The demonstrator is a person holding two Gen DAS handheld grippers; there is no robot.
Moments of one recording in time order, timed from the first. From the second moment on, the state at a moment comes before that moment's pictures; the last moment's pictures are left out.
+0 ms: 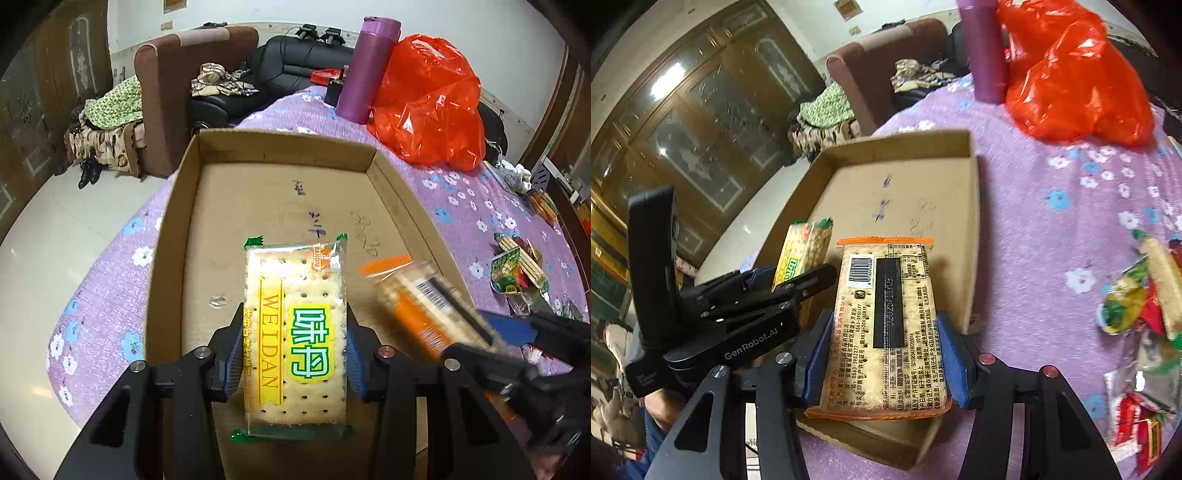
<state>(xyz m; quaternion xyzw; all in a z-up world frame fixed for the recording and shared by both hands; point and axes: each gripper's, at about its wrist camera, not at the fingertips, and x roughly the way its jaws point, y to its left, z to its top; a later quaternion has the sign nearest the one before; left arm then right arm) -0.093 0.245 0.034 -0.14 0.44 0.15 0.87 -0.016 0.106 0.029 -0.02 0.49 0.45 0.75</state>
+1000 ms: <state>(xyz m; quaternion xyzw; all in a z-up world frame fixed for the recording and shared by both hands) -0.050 0.065 0.076 -0.08 0.42 -0.04 0.90 0.028 -0.189 0.062 0.08 0.46 0.22 0.85</state>
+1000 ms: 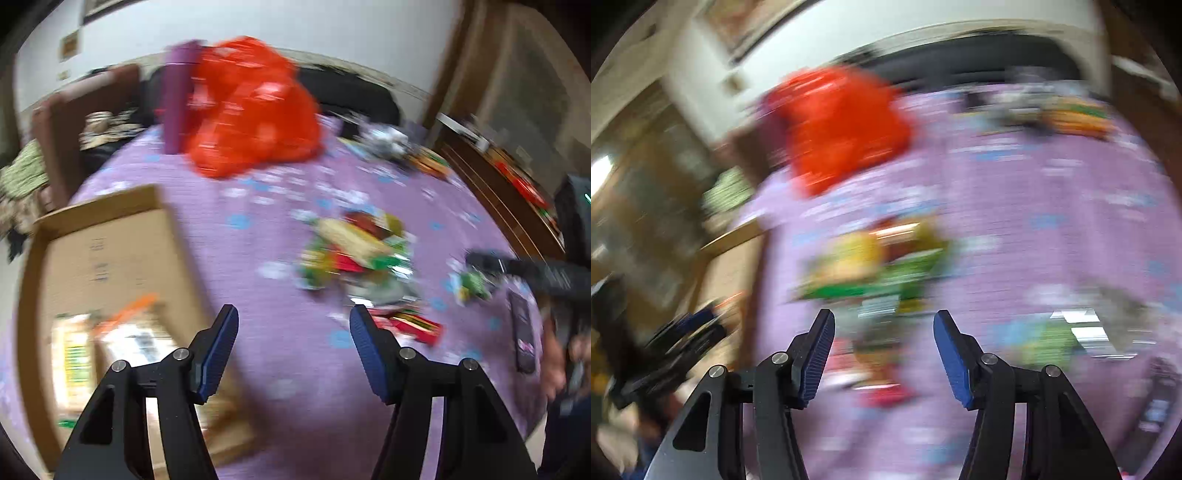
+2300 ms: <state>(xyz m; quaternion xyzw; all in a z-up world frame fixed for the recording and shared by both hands) 0.005 -0.072 0.059 0.01 0.46 -0.13 0.88 0.066 -0.219 -0.008 -0.01 0.51 0.15 0.85</state>
